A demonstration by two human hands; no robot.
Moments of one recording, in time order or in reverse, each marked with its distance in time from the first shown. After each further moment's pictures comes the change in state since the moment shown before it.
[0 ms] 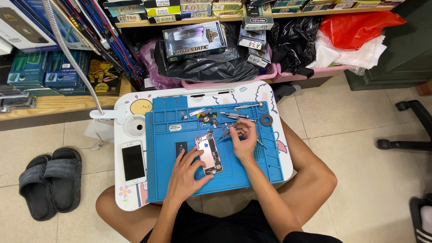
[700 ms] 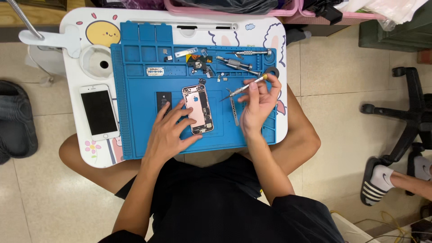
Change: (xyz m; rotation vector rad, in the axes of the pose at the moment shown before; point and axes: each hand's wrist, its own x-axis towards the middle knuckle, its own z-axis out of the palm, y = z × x) left_hand -0.008 -0.019 0.025 -0.009 0.091 -0.014; right_hand -0.003 -0.010 -0.020 0.346 0.192 0.253
